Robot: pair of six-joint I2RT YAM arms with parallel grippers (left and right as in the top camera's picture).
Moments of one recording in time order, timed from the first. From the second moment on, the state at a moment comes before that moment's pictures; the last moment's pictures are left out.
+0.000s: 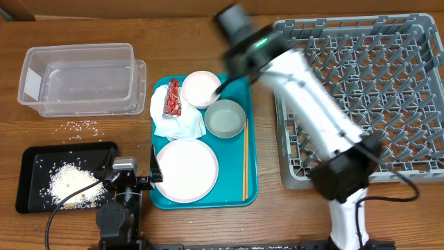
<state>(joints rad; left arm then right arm) 0.06 0.01 0.01 -0.08 0.02 0.01 0.53 2.15 2.31 -1.26 0.19 0.23</state>
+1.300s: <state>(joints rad) 0.07 0.01 0.01 -0.08 0.02 0.01 -0.37 2.19 1.72 -0.69 -1.44 0.00</state>
